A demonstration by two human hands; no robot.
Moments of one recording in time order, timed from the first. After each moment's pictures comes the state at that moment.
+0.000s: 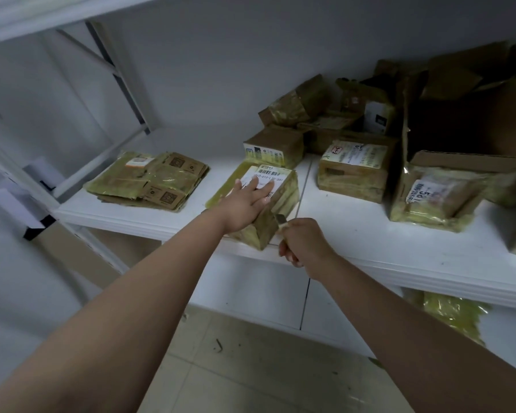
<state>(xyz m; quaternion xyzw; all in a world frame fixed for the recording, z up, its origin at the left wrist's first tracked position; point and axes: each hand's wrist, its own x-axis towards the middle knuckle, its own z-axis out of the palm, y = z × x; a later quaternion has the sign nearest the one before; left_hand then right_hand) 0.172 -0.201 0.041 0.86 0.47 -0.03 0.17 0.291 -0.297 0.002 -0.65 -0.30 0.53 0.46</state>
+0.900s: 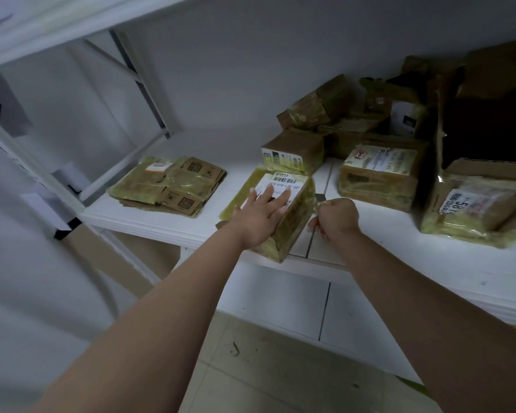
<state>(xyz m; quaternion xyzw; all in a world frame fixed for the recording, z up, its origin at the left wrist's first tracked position) 0.172 -0.208 0.037 0.86 0.49 -0.02 0.16 0.329 -0.232 -0.011 -0.74 -0.30 0.36 0.49</state>
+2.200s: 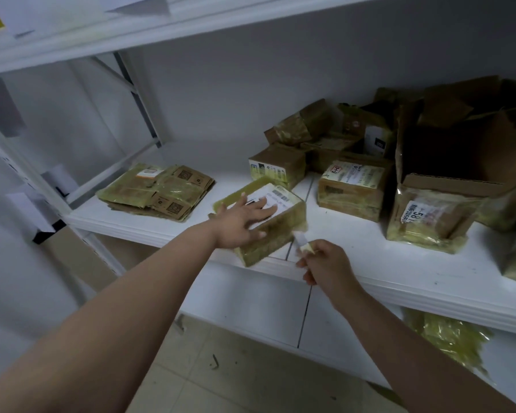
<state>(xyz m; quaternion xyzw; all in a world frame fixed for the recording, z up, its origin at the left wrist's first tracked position) 0.156 -0.213 0.054 0.89 0.42 -0.05 0.15 0.320 -0.335 -0.009 -0.67 -0.34 0.43 0.49</state>
